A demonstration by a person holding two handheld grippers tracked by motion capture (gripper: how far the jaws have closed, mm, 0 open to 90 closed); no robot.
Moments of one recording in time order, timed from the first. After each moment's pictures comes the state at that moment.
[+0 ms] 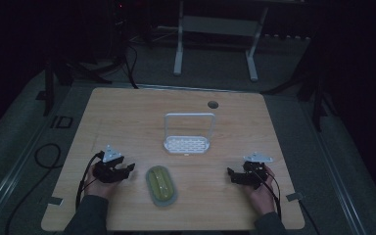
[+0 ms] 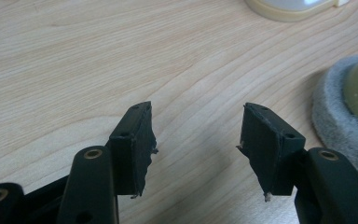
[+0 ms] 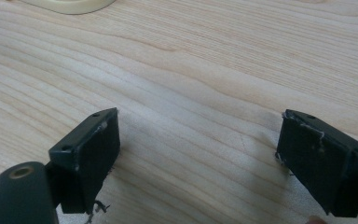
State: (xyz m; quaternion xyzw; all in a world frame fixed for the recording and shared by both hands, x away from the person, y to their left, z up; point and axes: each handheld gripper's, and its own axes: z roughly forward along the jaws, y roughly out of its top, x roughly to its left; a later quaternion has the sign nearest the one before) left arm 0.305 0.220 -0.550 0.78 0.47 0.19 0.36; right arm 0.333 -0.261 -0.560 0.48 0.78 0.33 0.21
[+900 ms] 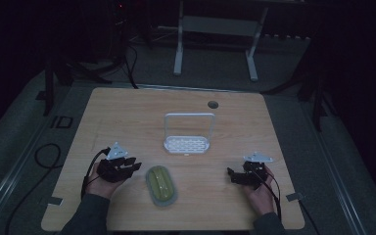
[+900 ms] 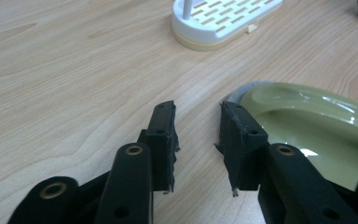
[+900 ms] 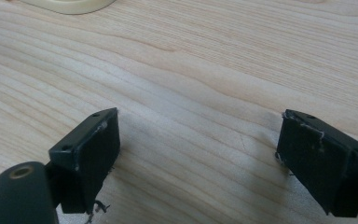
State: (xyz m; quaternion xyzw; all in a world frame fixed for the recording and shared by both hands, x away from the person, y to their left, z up) left arm 0.296 0.198 -0.508 0.81 0.41 0.15 0.38; right arm 0.333 -0.261 -0.560 0.48 0.78 0.33 0.21
